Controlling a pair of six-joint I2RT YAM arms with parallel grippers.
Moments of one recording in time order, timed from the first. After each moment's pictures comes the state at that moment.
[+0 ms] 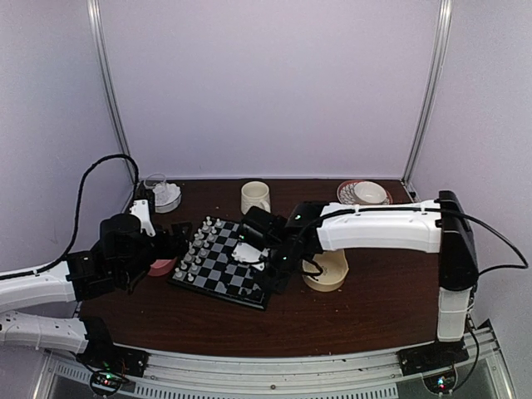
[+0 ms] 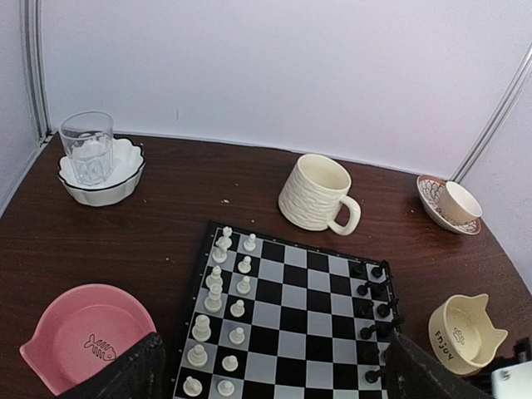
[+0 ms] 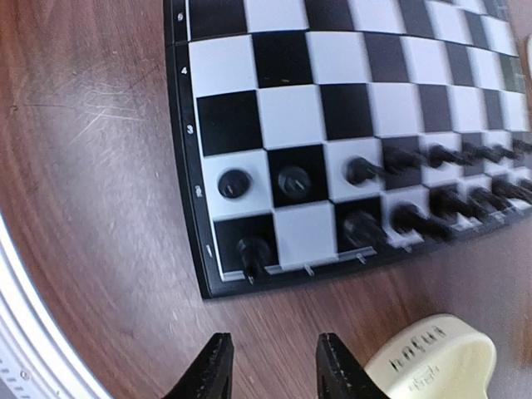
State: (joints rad) left arm -0.87 0.87 0.51 0.03 -0.55 -0.49; right arm 1.15 2.04 1.70 -0.90 0.11 -0.05
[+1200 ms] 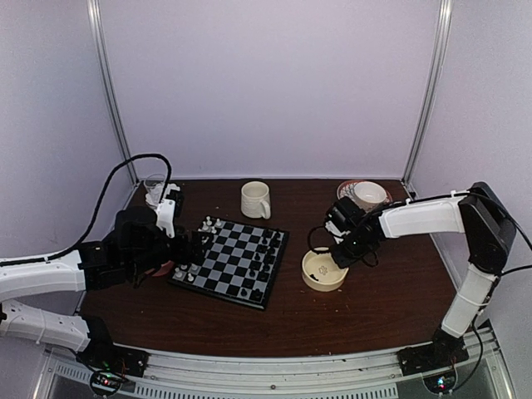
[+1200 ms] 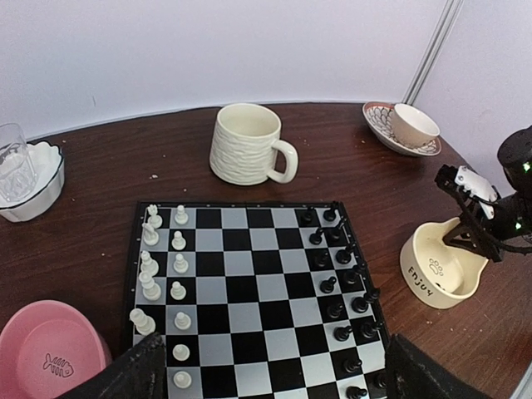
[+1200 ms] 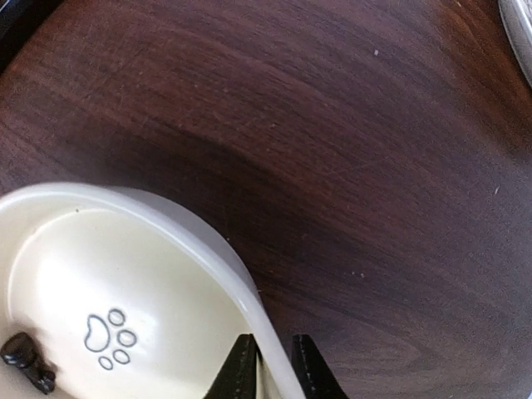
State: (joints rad) left arm -0.87 1.01 0.60 0.01 -0.31 -0.36; right arm 0.65 1.75 1.05 -0.50 0.23 0.15
